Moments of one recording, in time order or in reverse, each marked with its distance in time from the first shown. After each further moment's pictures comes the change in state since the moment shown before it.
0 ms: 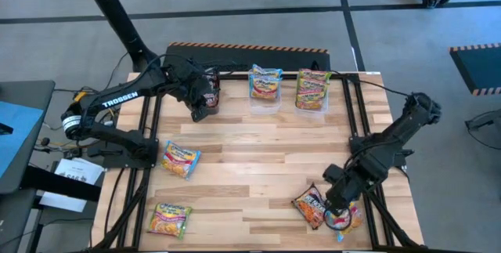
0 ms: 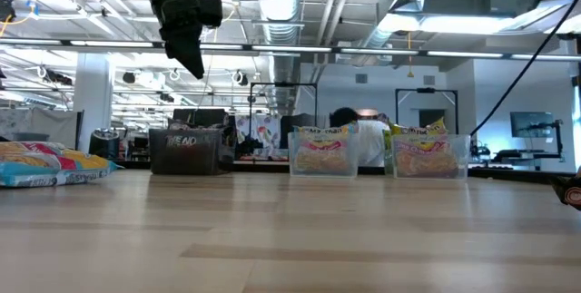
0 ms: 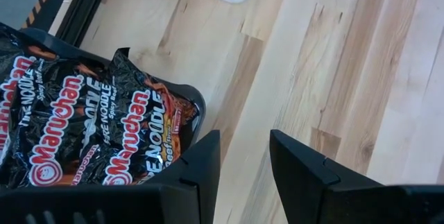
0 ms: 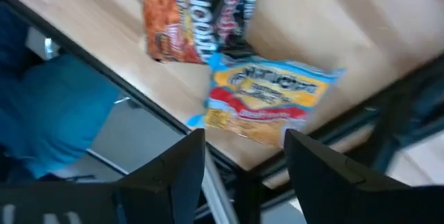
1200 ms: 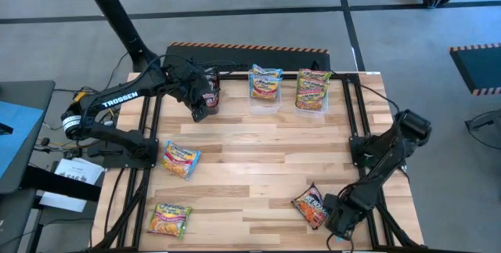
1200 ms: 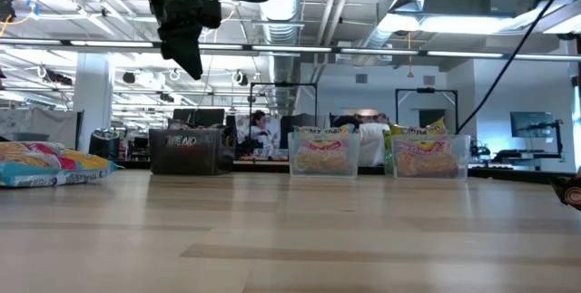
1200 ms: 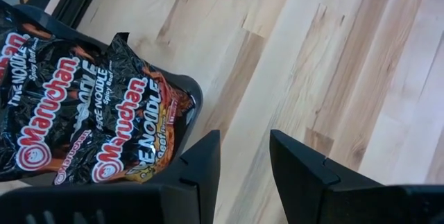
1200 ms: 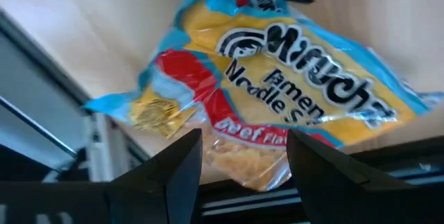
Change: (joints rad) left arm 0.000 0.000 0.000 -0.015 0.000 -0.072; right arm 0.173 0.264 -0.215 0.332 -0.109 -0.221
